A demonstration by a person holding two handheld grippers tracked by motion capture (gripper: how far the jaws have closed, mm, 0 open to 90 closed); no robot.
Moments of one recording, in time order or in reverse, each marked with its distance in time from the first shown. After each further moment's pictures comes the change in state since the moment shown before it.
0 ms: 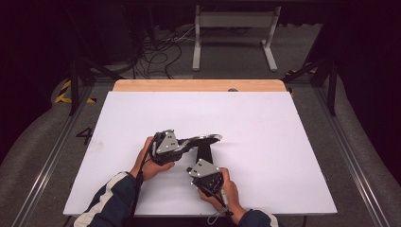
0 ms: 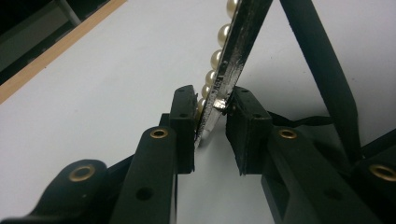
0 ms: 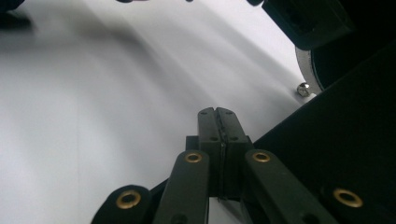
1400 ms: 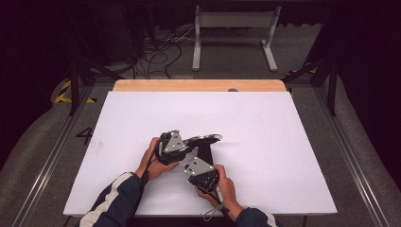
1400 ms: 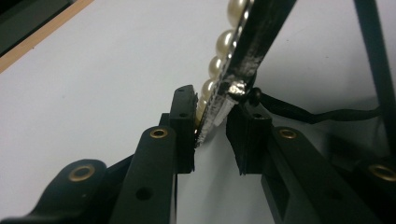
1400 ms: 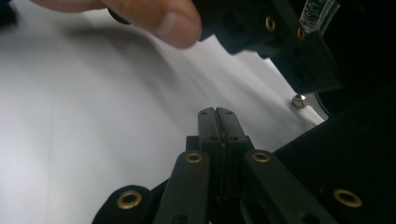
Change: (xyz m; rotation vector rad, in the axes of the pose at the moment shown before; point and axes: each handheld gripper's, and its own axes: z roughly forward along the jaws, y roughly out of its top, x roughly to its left) left arm -0.001 -0.006 0.022 0.048 0.008 -0.028; right arm 0.001 0.006 0.012 0.016 -0.044 -0.056
